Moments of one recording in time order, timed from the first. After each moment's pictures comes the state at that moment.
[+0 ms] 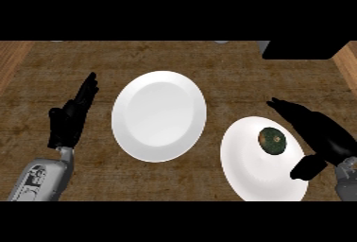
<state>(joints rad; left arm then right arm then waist) -0.25 0.28 -0.10 -1.41 0.02 0.13 0.08 -0.20 -0.63 0.28 -1.68 0.57 0.37 0.27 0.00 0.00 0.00</state>
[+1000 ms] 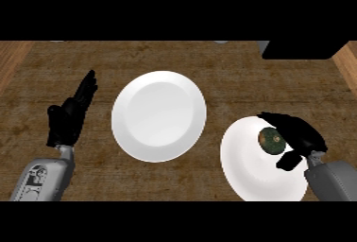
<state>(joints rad) -0.25 0.22 -0.02 -1.44 -0.06 0.07 0.11 -0.24 -0.44 0.23 -1.30 0.87 0.30 0.05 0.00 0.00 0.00</state>
